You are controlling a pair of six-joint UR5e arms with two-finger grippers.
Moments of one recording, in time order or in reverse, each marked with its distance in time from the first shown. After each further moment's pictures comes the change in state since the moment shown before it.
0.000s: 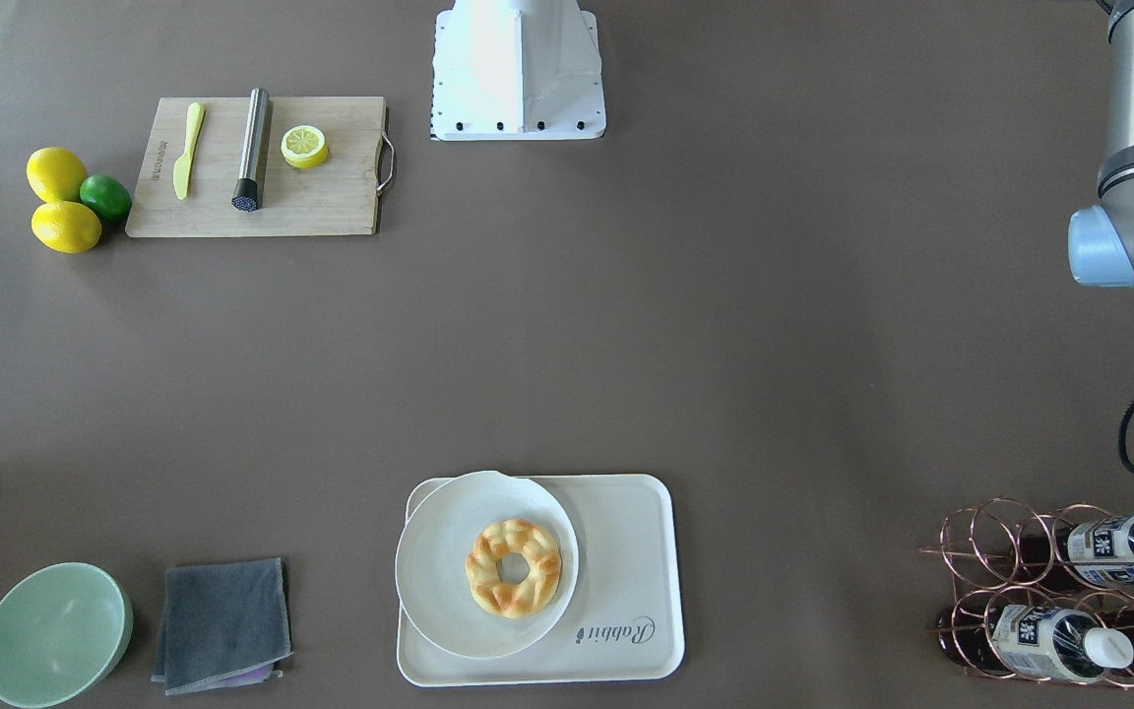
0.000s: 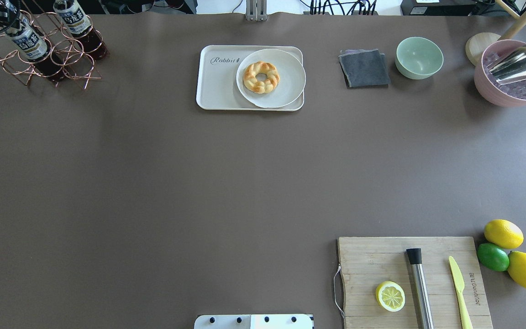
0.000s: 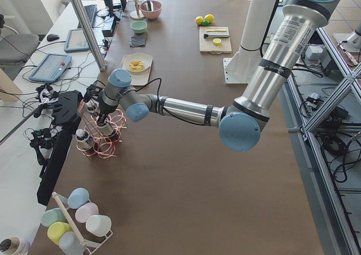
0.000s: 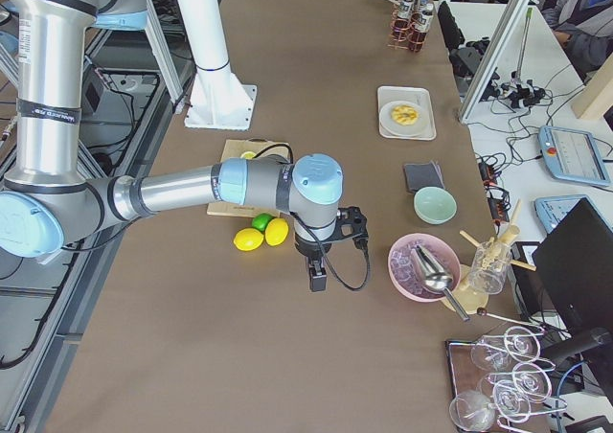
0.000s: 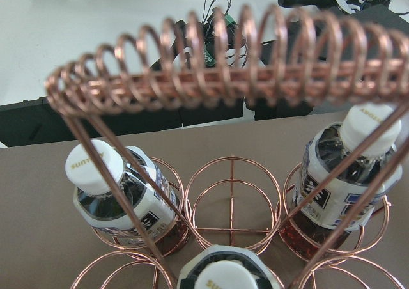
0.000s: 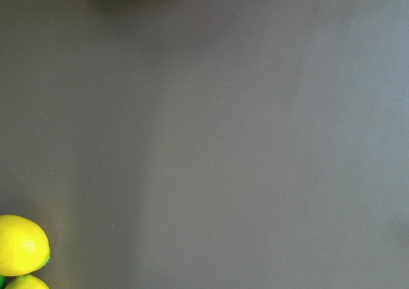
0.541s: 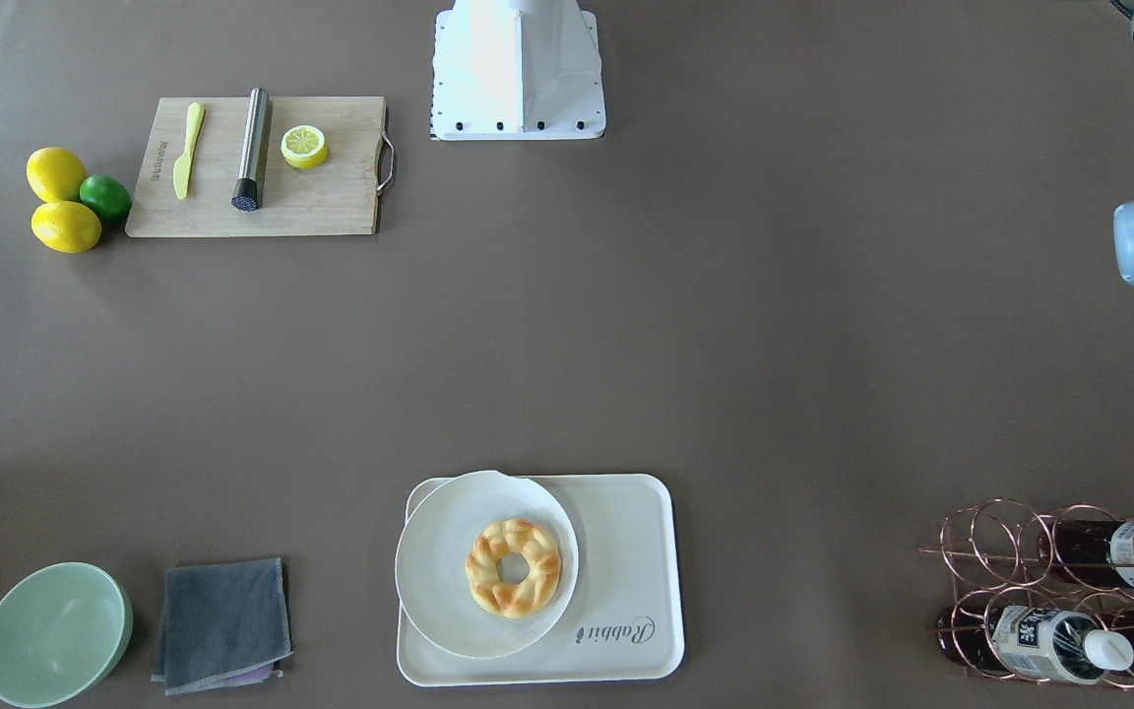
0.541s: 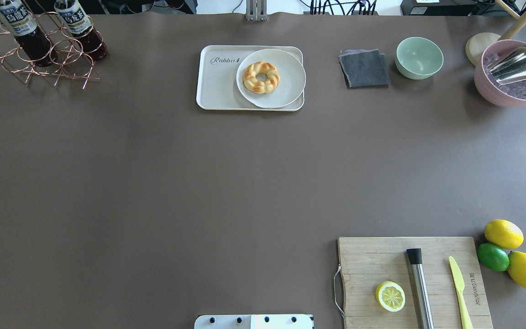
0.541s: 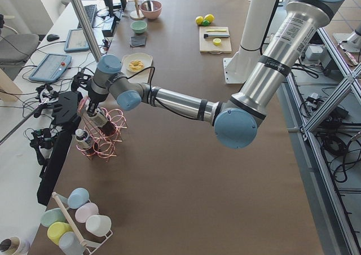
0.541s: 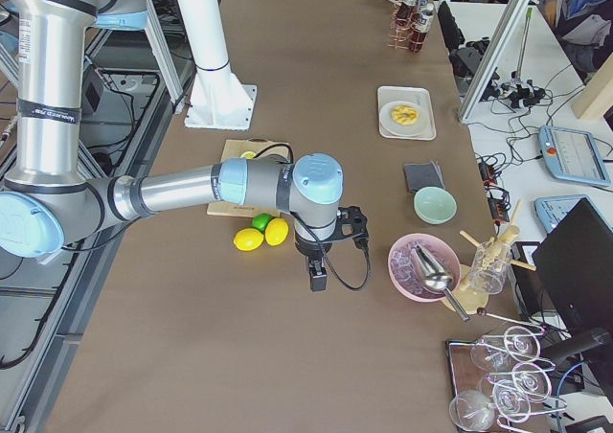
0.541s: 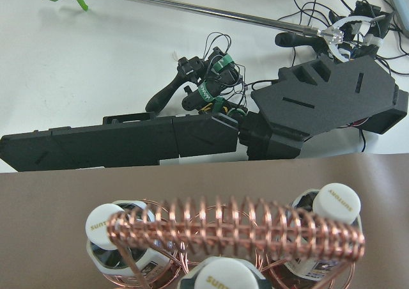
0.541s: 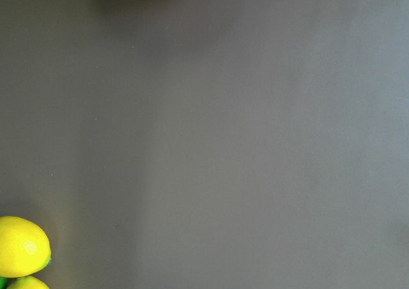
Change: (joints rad) left arm -0.076 -0.061 -0.024 0.080 -0.063 -0.017; right arm 0.000 0.001 0.000 0.000 0.001 0.002
